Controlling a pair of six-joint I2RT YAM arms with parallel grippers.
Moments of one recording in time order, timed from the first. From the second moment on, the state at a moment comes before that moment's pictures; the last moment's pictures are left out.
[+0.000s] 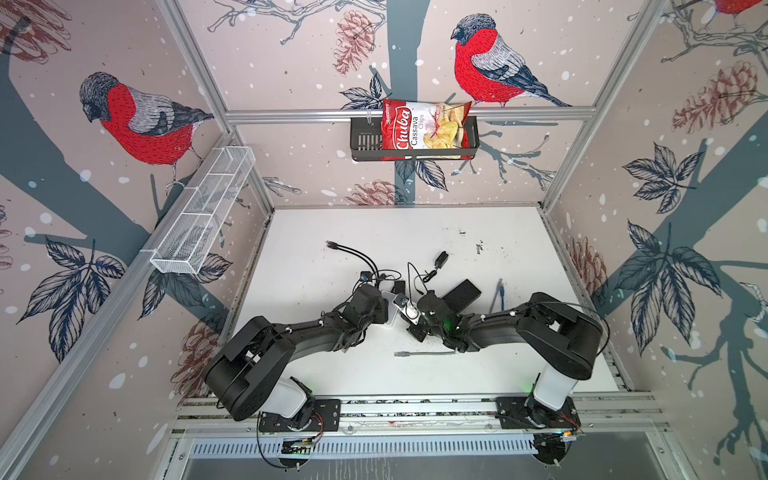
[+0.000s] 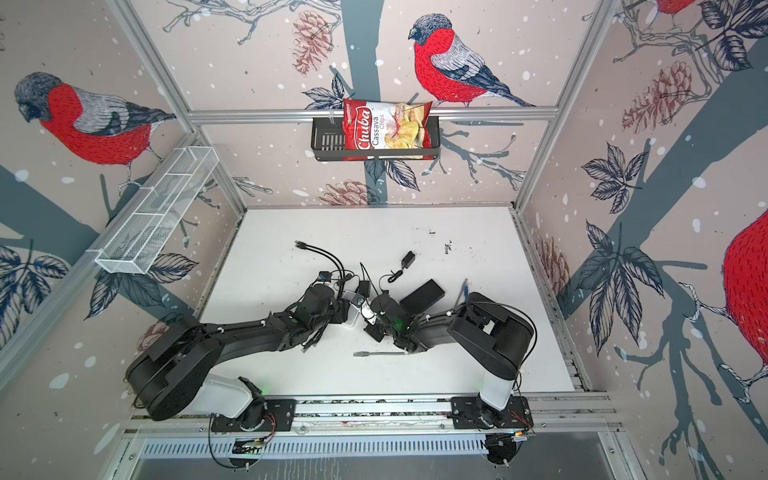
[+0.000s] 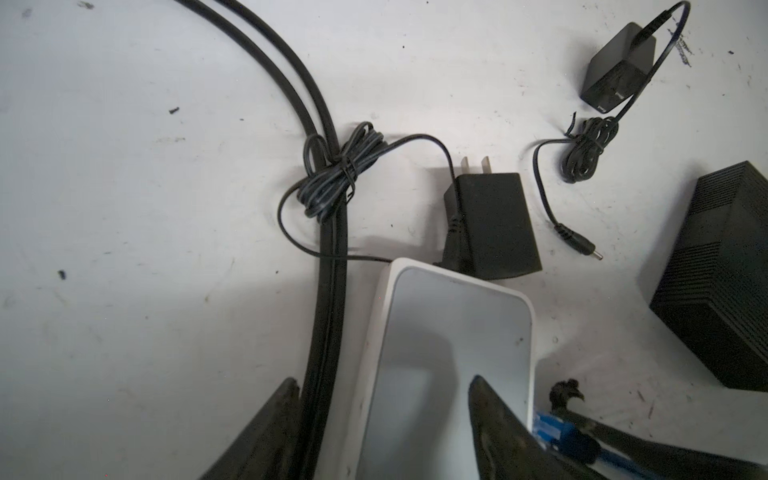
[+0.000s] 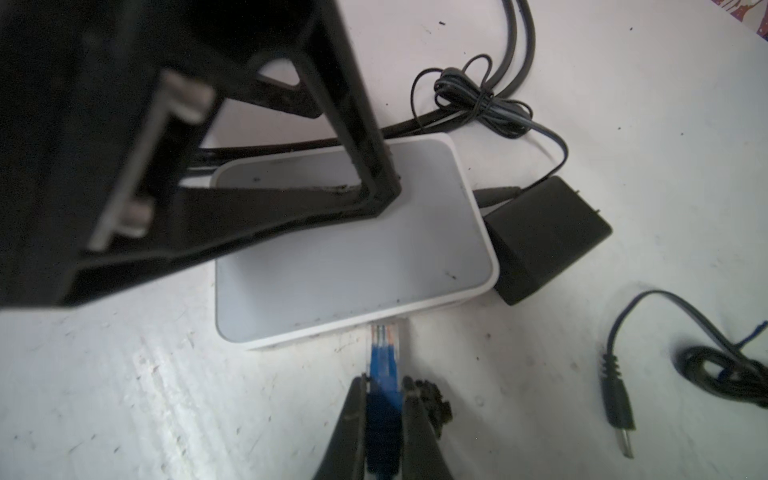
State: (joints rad) left arm -0.68 1.44 0.50 0.17 -0.16 -0.52; right arm 1.01 1.76 0.67 0.40 0.05 -0.17
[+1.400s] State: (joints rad) left arm -0.67 1.49 0.46 0.29 -0.07 -0.50; right arm 1.03 1.79 0.71 0.39 0.08 -0.18
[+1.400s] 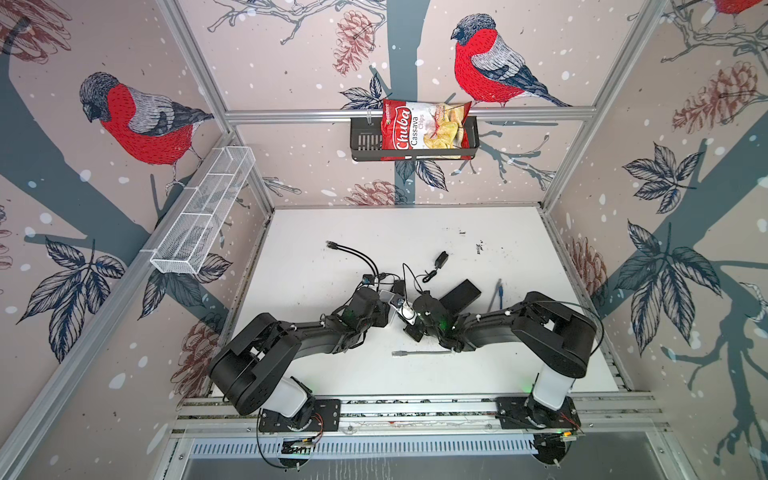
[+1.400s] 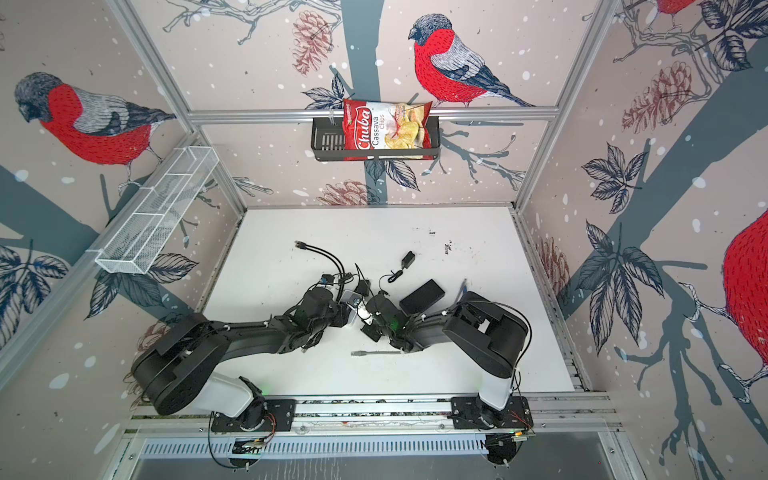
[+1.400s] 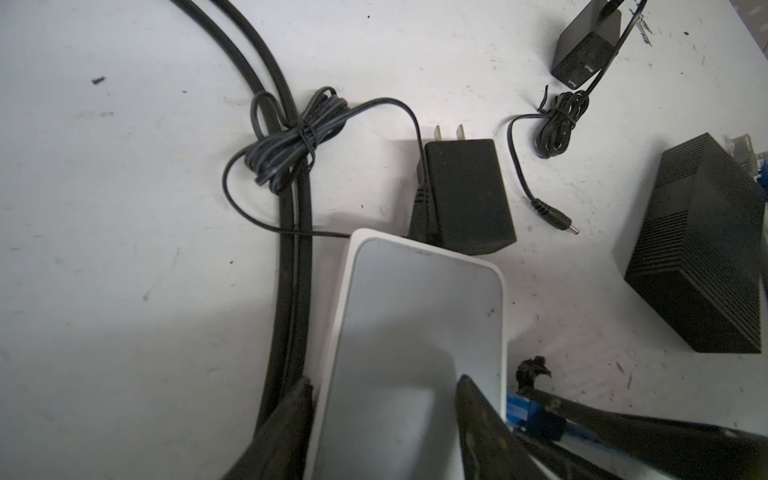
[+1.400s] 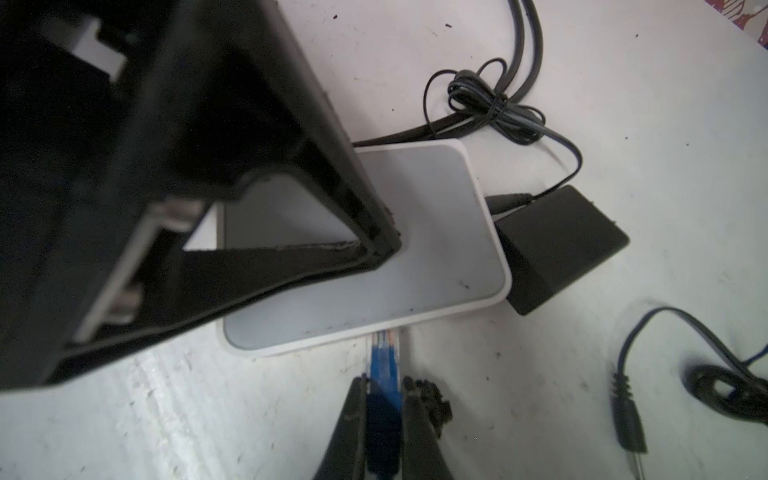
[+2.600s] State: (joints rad) left arm -0.68 1.54 0.43 0.45 -0.08 -0.36; right arm 0.99 1.85 0.76 0.42 0.05 -0.29
